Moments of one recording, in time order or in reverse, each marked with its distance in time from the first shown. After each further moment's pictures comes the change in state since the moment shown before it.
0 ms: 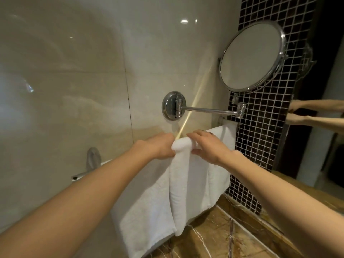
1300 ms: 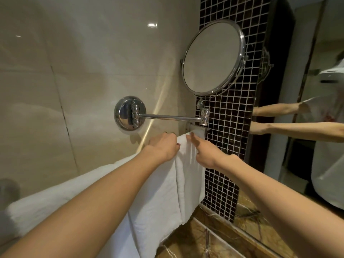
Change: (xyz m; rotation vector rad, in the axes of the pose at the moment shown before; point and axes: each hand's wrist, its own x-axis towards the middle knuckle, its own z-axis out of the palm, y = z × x) left_hand 0.103 0.094 0.028 0.052 0.195 0.077; right_hand -0.013 0.099 -0.008 0.080 -0.147 0.311
